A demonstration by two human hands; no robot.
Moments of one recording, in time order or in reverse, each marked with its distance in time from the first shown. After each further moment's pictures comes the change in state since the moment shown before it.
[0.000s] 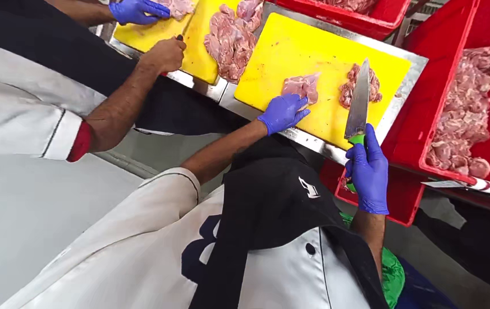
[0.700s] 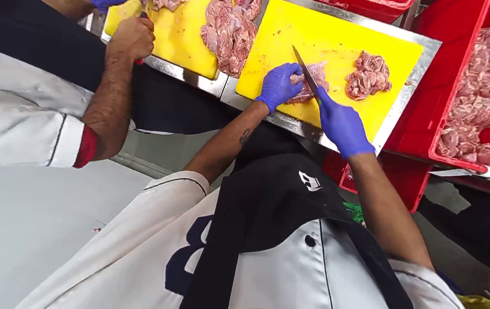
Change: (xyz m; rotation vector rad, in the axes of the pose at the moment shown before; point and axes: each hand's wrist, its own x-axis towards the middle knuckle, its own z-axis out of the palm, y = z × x) left_hand 0.030 -0.038 -0.024 -0.187 0.158 -0.283; right_hand 0.071 -0.053 0.074 -0.913 -0.284 -0.254
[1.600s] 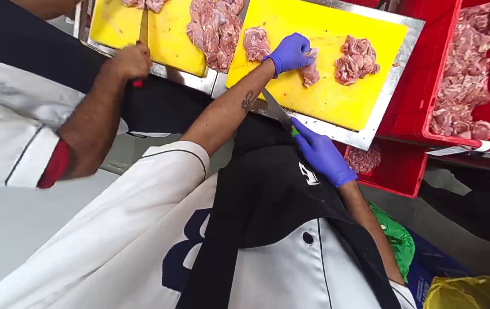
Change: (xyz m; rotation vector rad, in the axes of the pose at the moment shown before) left_hand 0.067 0.035 -0.014 -0.128 -0.322 0.191; right_hand -0.086 0.001 0.051 0.405 -0.160 -0.092
